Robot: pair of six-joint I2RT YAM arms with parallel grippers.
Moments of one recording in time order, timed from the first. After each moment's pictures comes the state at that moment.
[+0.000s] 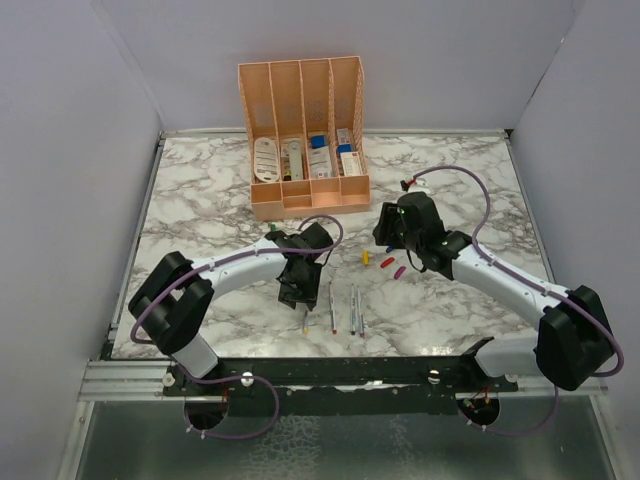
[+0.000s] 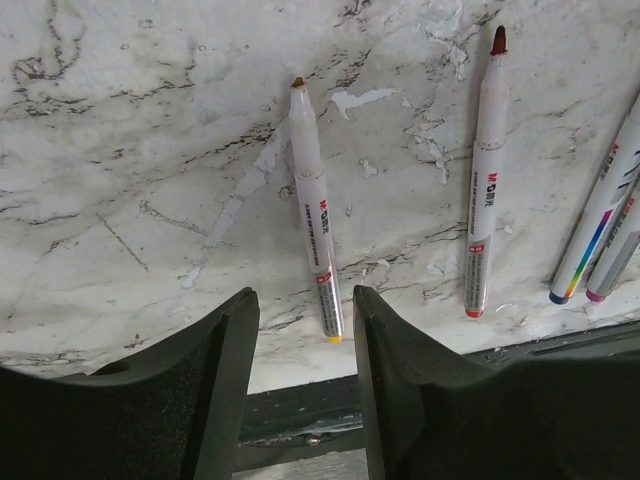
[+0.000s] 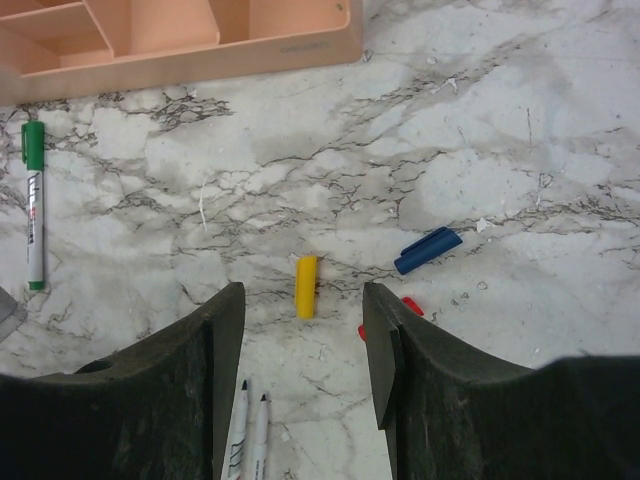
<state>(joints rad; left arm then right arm) -0.81 1.59 0.99 -0.79 0.05 -0.68 0.58 1.31 0.85 -0.17 0.22 0.49</state>
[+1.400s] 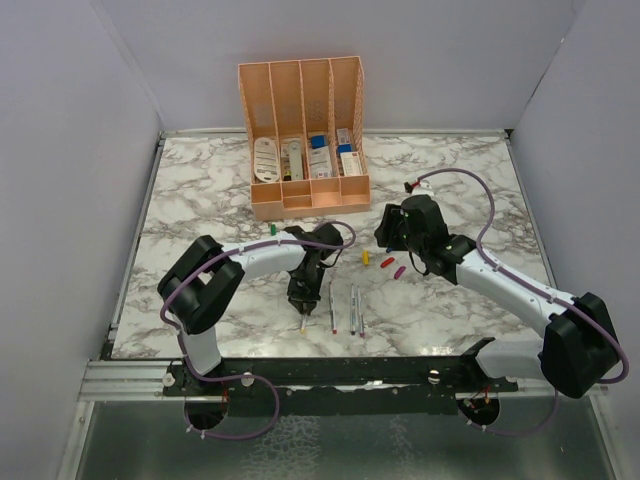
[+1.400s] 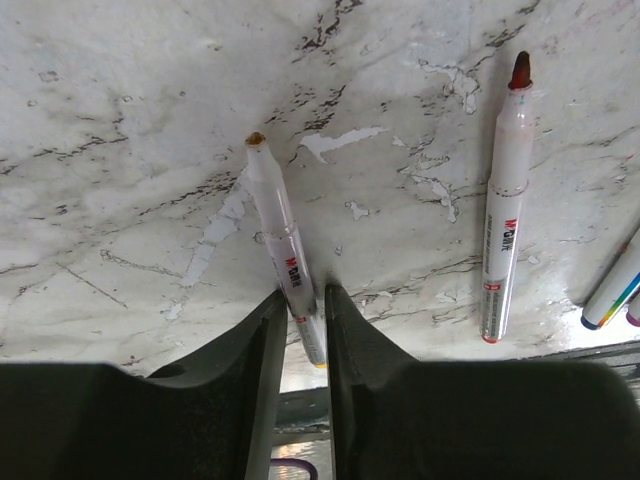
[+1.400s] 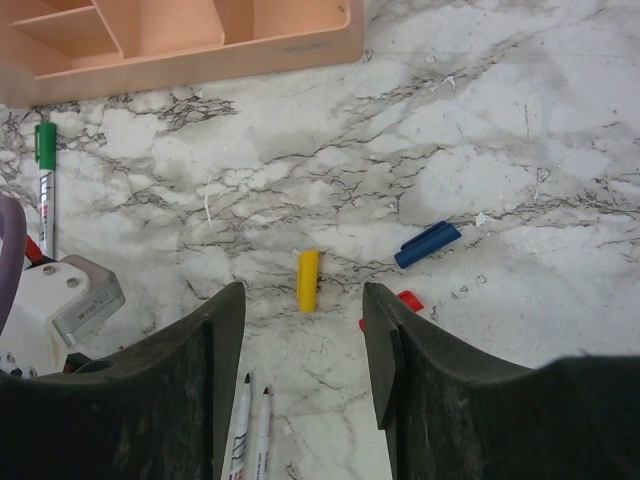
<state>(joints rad) -0.82 1.79 1.09 -0.85 0.09 -0.61 0.58 1.27 0.82 -0.16 0.22 0.50</state>
